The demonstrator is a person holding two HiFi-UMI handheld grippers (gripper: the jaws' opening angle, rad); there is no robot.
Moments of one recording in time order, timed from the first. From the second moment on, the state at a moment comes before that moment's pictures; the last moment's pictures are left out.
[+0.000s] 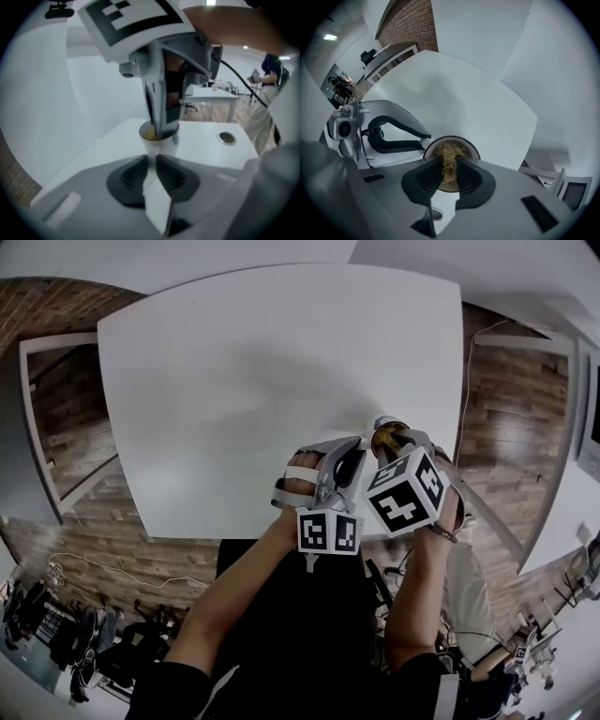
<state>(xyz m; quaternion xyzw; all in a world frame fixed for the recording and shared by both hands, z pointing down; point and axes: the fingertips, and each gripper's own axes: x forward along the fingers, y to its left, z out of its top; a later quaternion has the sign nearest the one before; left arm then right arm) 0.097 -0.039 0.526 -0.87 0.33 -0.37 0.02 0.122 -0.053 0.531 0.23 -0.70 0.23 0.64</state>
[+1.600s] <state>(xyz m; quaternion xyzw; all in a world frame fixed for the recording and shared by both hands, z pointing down) -0.031 0.071 0.287 -0.93 0.34 -0.11 0.02 0.090 0.111 0.264 0.65 -0.75 0.13 0.01</state>
